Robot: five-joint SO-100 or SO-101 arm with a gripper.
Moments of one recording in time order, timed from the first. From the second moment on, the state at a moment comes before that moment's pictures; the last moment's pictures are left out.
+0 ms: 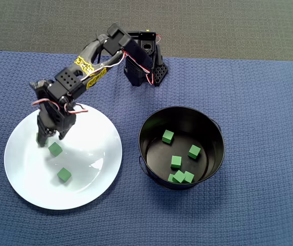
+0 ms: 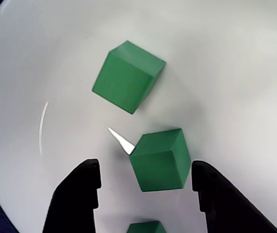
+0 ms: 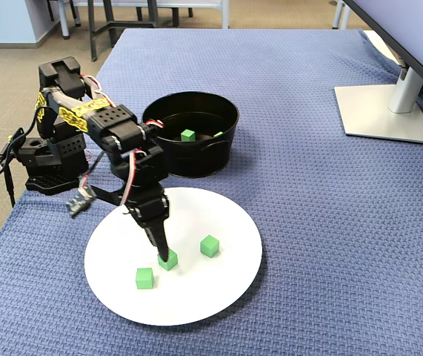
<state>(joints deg) 43.1 61.0 68.4 64.0 8.9</state>
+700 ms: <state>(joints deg) 39.8 55.8 65.7 64.0 -0.1</state>
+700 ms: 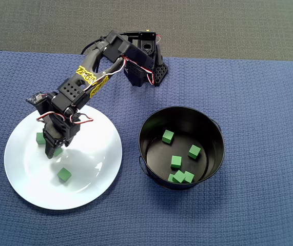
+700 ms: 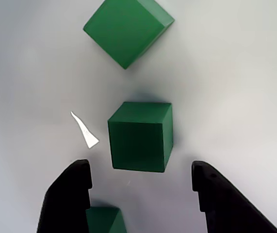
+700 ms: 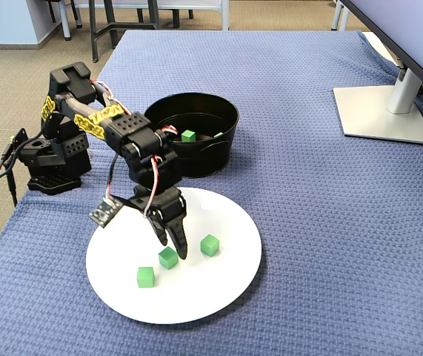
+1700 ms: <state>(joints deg) 41.7 52.1 62.1 64.5 0.4</state>
